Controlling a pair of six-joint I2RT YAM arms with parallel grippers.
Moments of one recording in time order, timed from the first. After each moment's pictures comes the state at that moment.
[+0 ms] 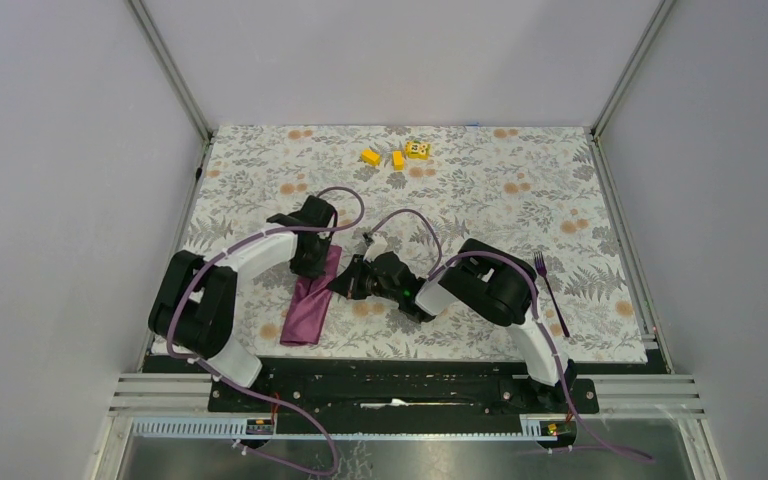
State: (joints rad) left arm -0.42 1.57 0.95 -0.64 -0.13 -0.20; right arm 0.98 2.19 0.93 0.96 -0.11 0.94
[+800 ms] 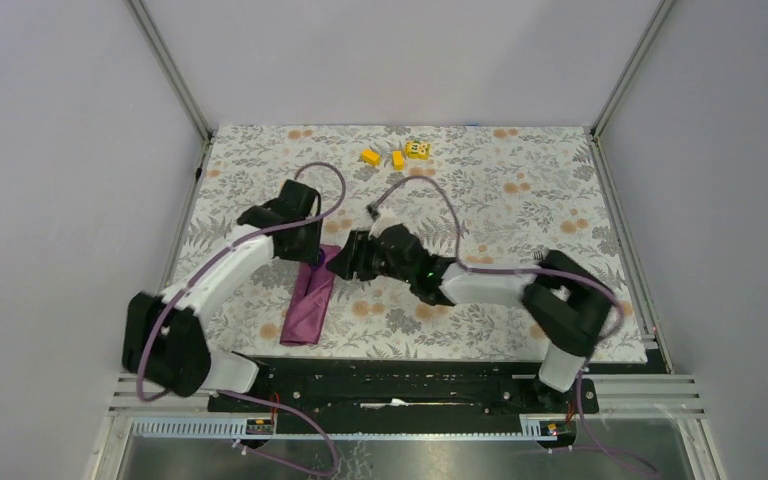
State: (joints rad) left arm -0.39 1.44 1.02 -0.76 -0.12 -0.23; right arm 0.98 1.87 0.95 0.57 -0.10 0.84
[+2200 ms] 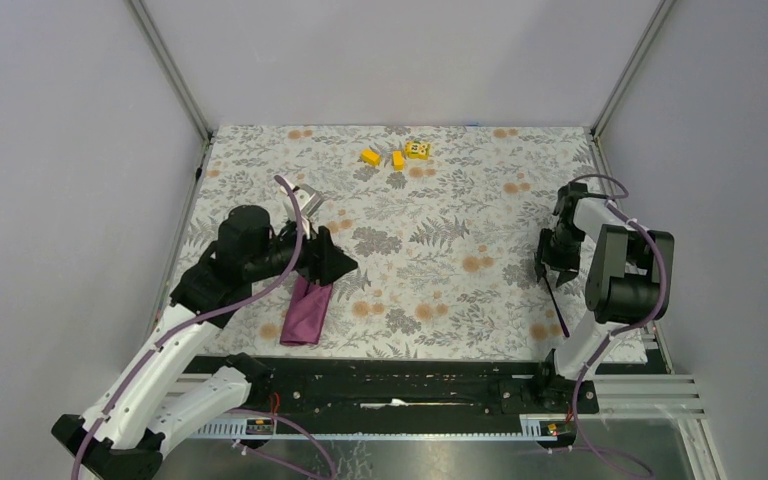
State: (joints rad) left arm -0.53 0.82 0.95 -0.53 0.47 -0.27; right arm -0.16 1.75 1.10 -0.88 0.04 0.13
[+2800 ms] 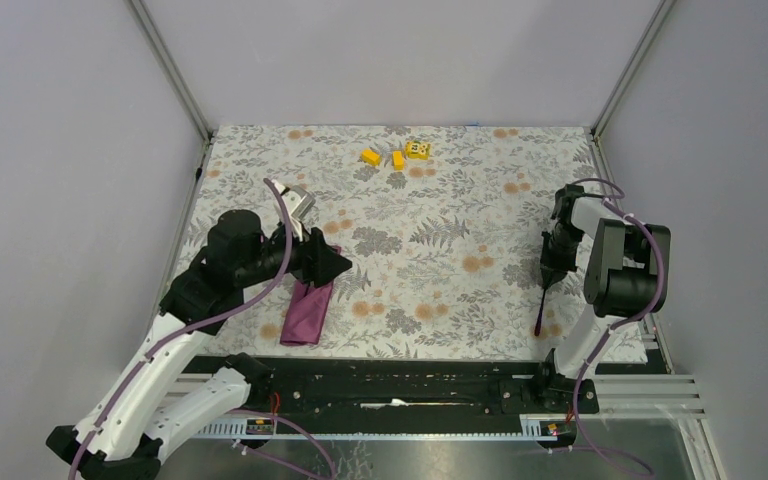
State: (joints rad) left arm -0.54 0.77 0.98 -0.57 0.43 -0.26; right arm -0.16 1.82 1.10 -0.89 0.04 0.14
